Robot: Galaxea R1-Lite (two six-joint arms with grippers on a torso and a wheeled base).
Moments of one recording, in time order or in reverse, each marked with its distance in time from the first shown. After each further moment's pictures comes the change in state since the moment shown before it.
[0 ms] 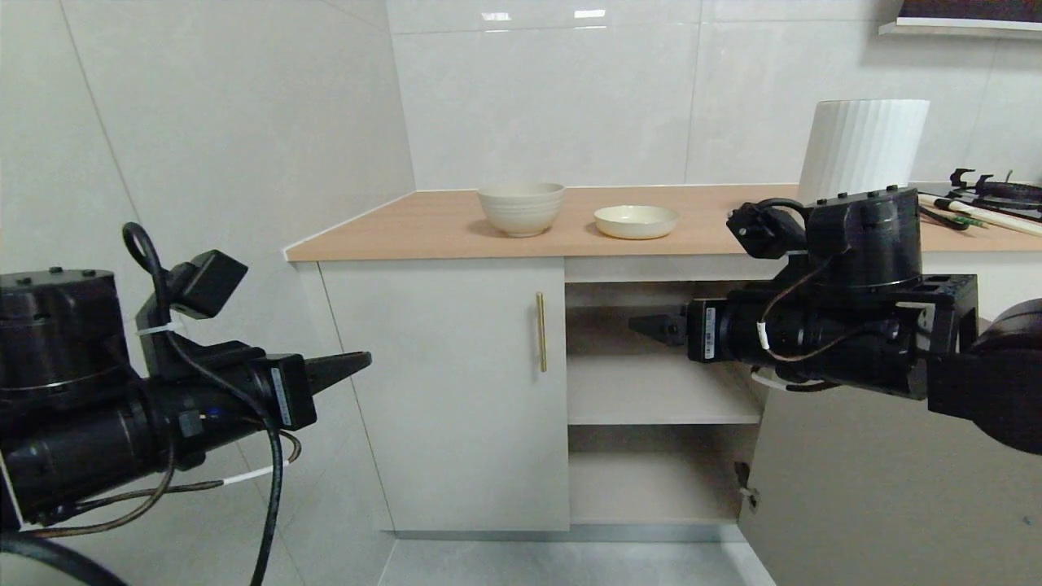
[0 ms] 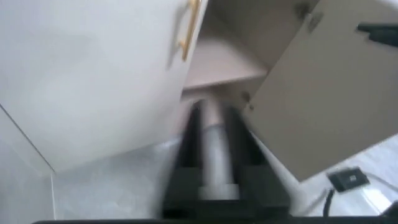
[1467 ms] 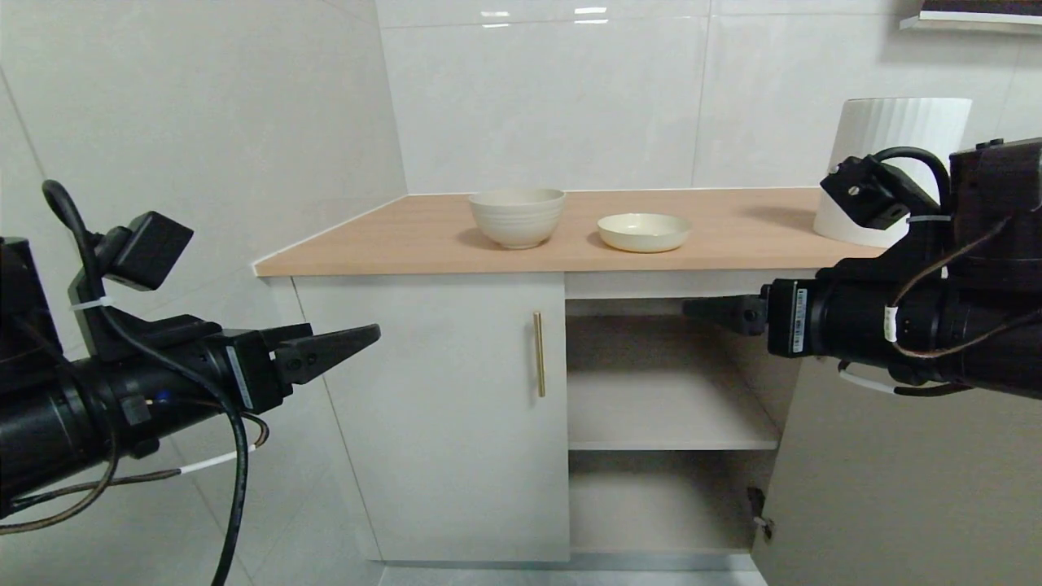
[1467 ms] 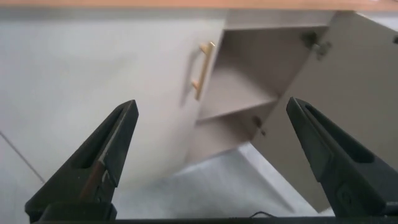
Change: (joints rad) left arm 0.002 -0.085 -0.045 0.052 0.014 0.030; right arm 0.003 -0.232 0.043 0.172 -0.030 0.000
